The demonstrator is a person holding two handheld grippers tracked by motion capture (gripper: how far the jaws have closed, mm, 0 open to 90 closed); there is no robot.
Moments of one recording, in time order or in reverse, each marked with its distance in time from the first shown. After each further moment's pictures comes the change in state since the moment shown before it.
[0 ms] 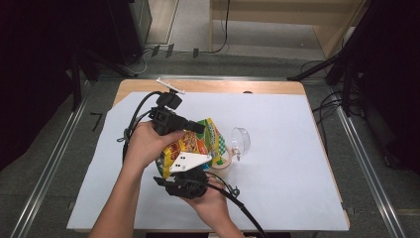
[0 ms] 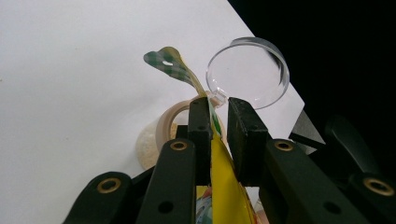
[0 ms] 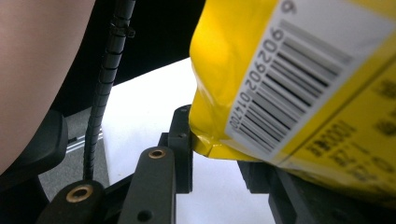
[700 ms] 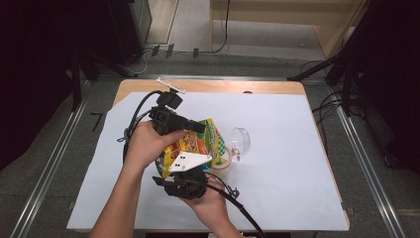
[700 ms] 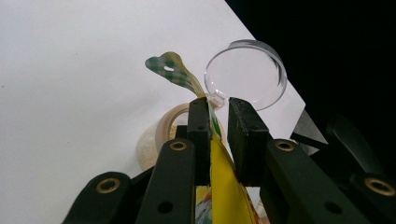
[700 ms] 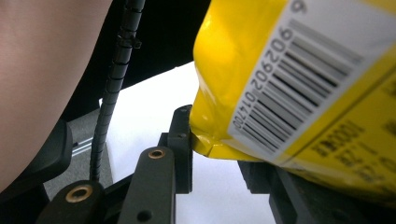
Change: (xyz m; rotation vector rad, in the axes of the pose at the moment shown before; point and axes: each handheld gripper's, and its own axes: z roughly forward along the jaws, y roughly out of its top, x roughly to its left) left arm -0.003 0.001 -0.002 -0.010 0.006 0.023; right arm 0.004 0.004 -0.002 -0.012 -0.007 0.012
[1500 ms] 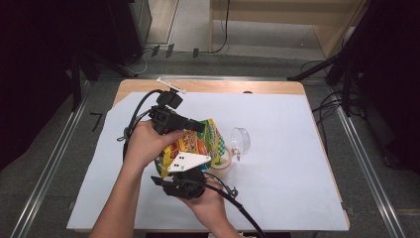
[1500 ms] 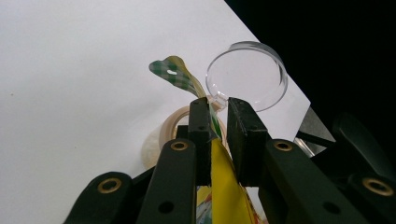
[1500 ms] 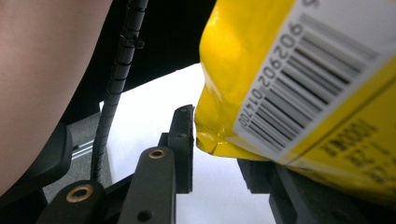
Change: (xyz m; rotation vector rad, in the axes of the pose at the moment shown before) left arm -0.002 0.001 -0.001 -0.002 0.024 0.035; right arm 0.000 -0.001 0.004 -0.016 0.007 0.003
